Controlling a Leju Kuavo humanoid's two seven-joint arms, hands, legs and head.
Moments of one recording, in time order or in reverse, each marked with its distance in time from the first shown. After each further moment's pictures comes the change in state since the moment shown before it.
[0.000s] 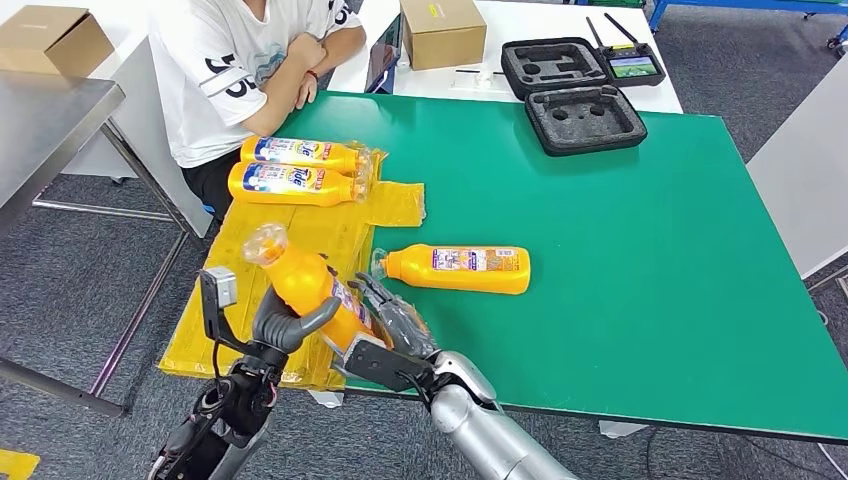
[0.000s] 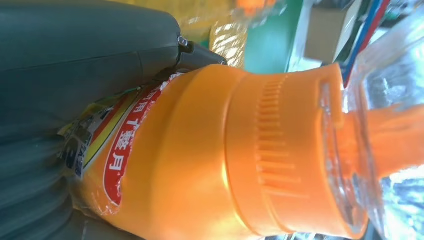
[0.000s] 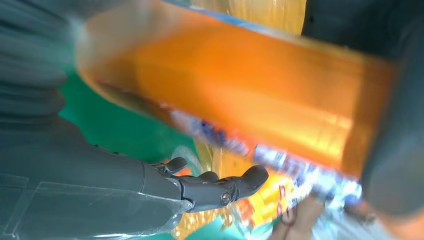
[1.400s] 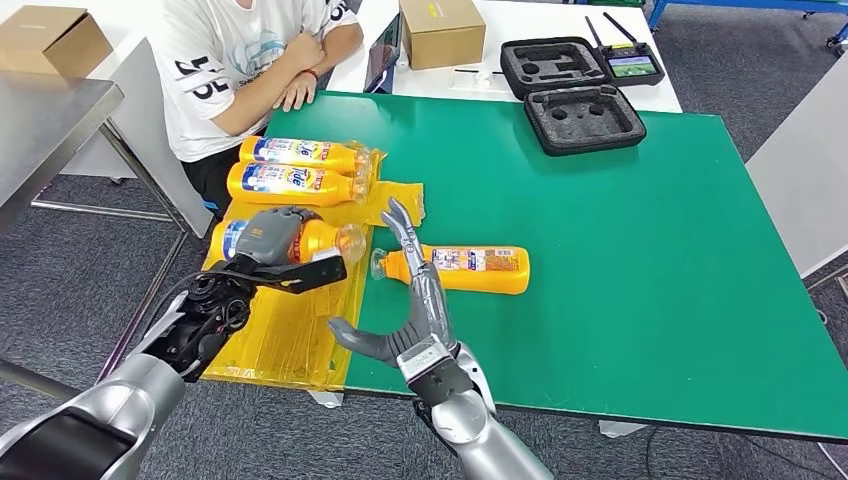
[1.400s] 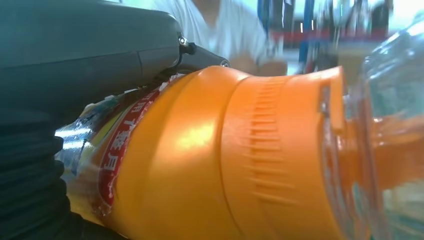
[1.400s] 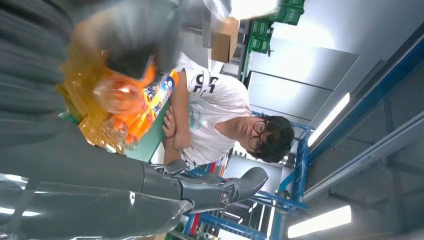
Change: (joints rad) left arm -0.494 0.069 -0.106 0.582 -1.424 0.214 0.128; right arm 0.140 -0.035 0.036 -0.522 -0.310 -0.151 -0.221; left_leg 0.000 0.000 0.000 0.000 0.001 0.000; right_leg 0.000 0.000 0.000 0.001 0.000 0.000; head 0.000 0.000
